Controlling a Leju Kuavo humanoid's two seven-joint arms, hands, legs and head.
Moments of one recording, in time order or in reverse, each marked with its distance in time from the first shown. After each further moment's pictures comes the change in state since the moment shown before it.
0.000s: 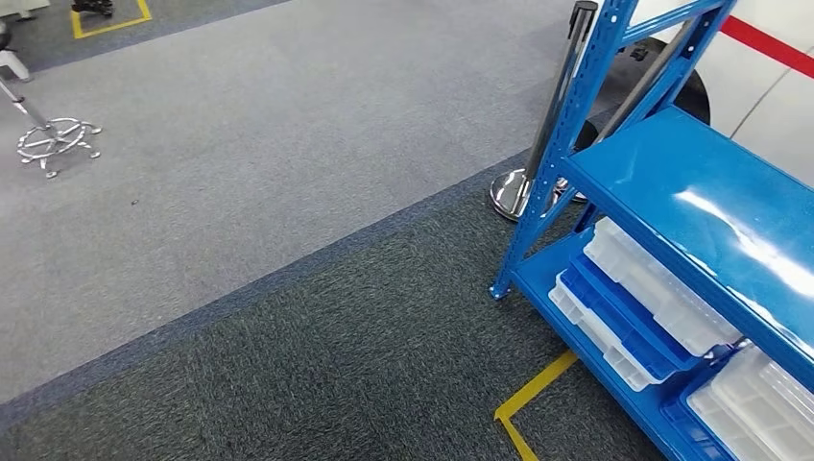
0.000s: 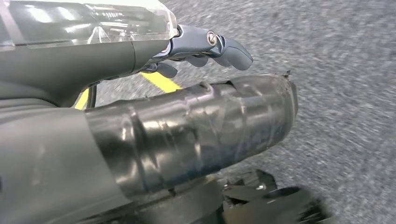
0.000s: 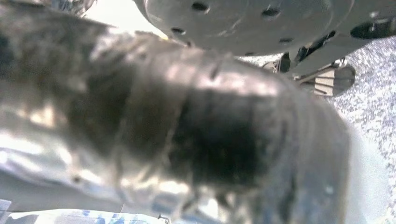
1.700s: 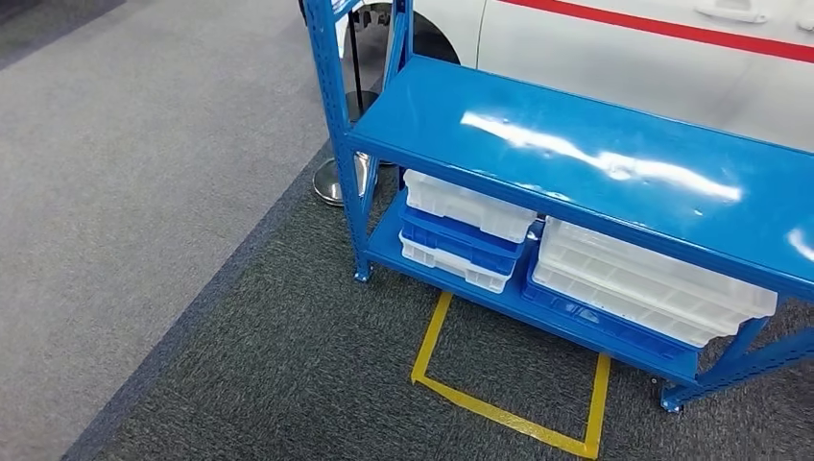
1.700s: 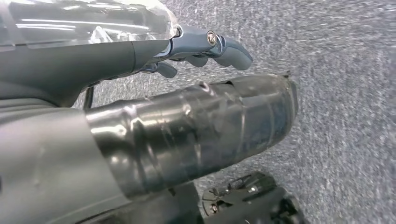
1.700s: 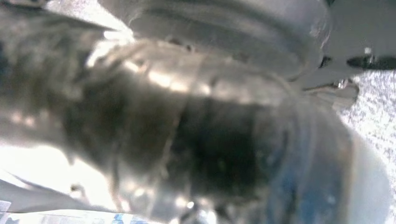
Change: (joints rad) left arm -0.007 0.001 0.000 0.003 0.014 -0.001 0.000; right arm 0.002 0.003 -0.008 0.000 0.018 0.003 0.011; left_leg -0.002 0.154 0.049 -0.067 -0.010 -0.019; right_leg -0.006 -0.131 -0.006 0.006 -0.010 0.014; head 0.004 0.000
